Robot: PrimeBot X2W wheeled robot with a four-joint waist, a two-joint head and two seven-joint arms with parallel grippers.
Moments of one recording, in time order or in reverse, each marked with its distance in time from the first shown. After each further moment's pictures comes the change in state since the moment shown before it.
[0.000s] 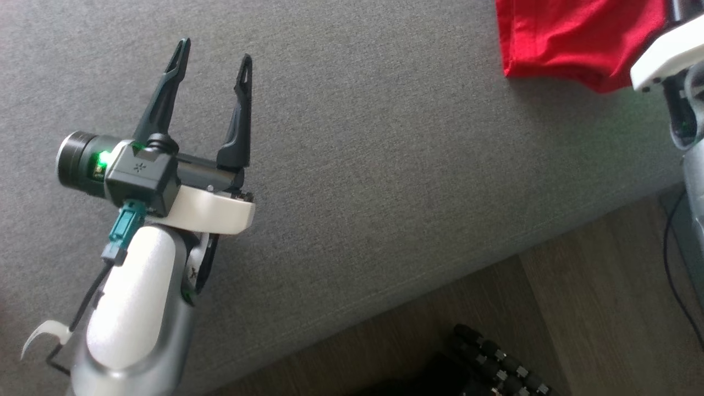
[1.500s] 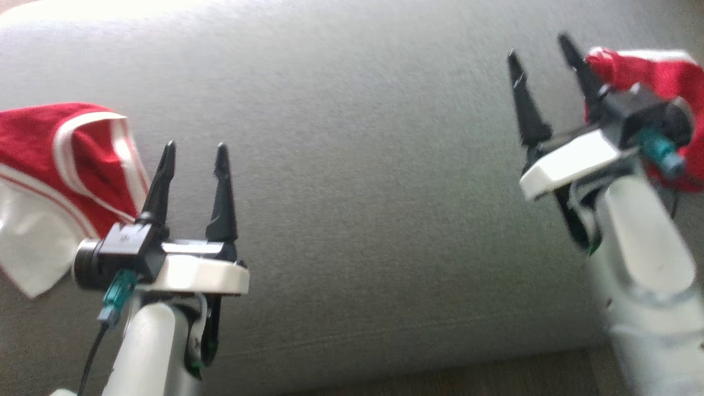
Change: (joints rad) left arm 0.229 -0.073 0.076 -0.005 -0.097 0.058 0.000; right arm 0.336 0.145 0.056 -0.398 -0.086 0.000 0.015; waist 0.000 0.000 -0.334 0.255
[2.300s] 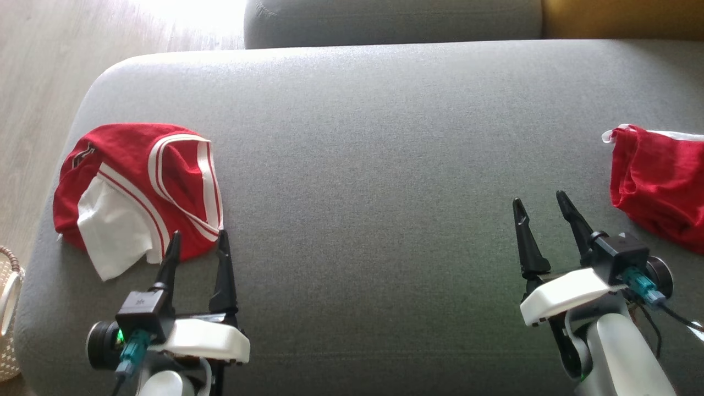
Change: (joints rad) left arm 0.212 -0.002 0.013 0.049 -0.019 0.049 0.000; right arm 0.455 0.124 -0.156 -0.100 -0.045 0.000 -0.015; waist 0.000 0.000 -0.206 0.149
